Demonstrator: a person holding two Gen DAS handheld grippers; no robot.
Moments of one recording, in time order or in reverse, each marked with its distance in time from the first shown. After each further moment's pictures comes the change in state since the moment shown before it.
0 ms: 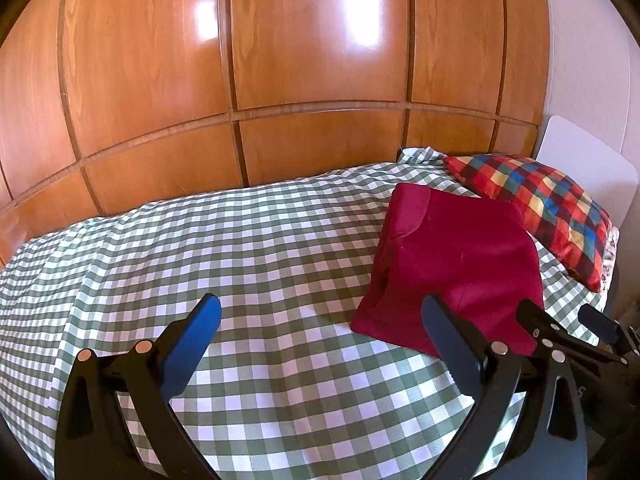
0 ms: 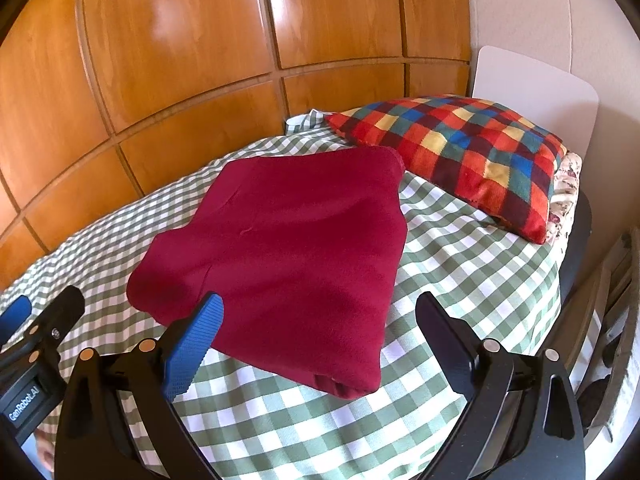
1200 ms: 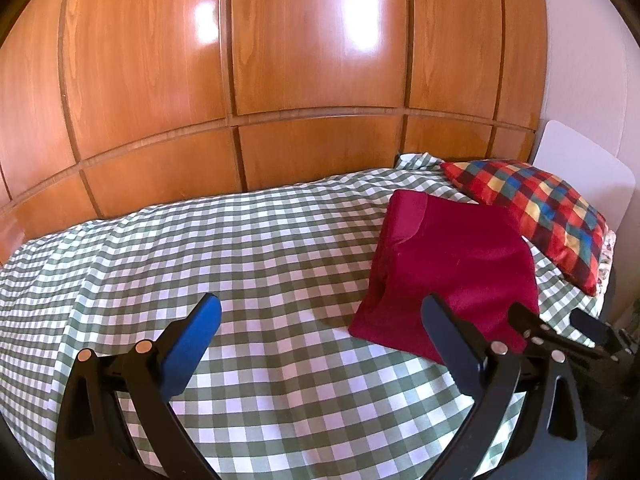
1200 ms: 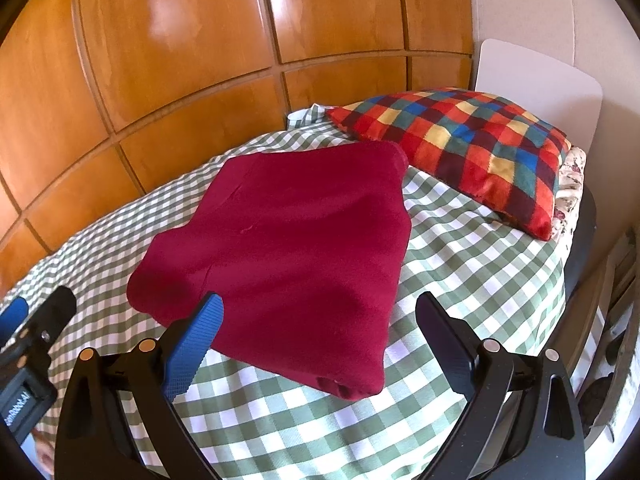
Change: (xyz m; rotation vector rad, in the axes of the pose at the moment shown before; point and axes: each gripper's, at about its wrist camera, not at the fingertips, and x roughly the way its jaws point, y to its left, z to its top) left arm -0.004 0.001 0.002 -0.002 -0.018 -0.002; right arm 0.004 -0.001 0.001 0.008 0.017 0.012
